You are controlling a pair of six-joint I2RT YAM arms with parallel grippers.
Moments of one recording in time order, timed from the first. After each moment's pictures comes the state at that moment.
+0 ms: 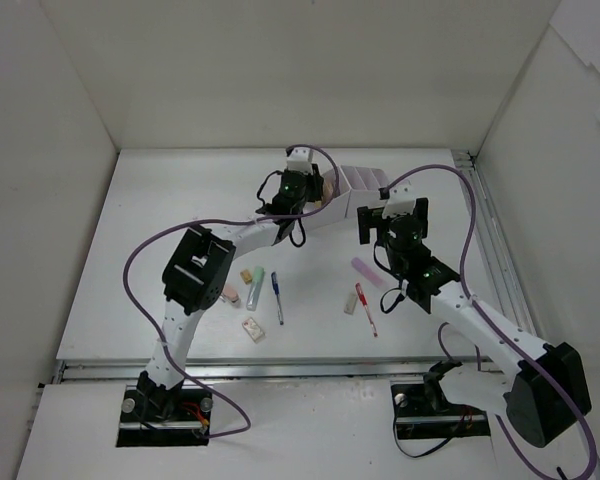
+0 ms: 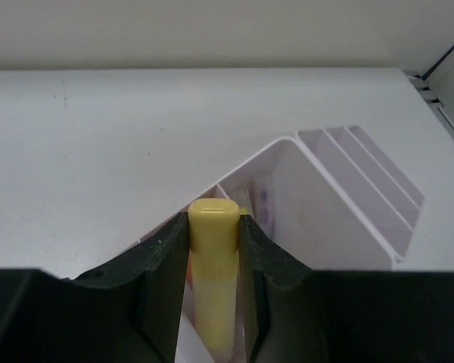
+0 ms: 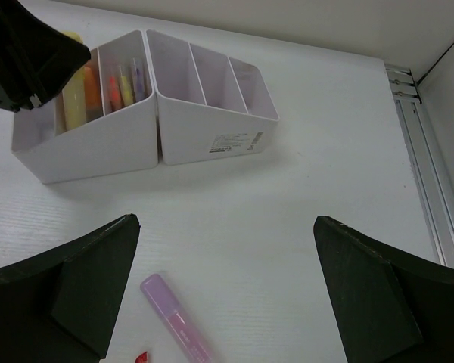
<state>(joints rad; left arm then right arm) -0.60 2.22 1.65 0.45 -0.19 -0.33 0.49 1.12 0.71 0.15 0.46 -0.03</state>
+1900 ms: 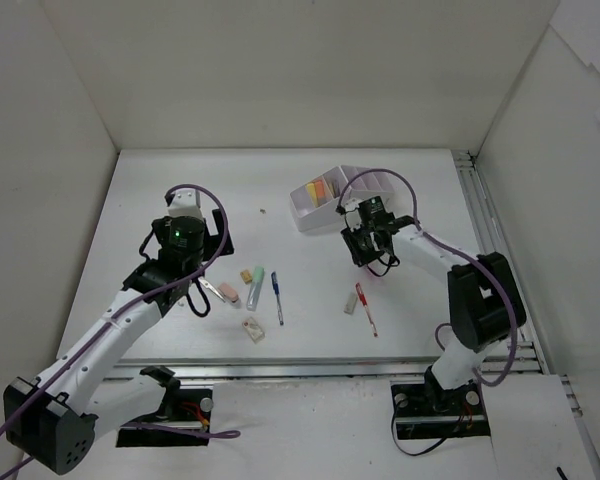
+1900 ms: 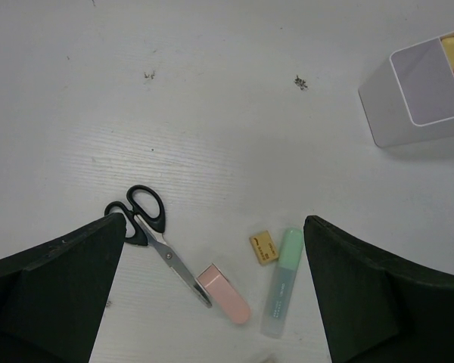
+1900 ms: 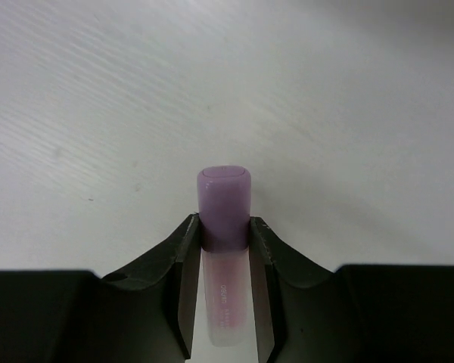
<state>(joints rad) -0.46 1.03 0.88 -0.35 -0.44 -0.38 0.40 1.70 1.06 -0.43 -0.04 -0.14</state>
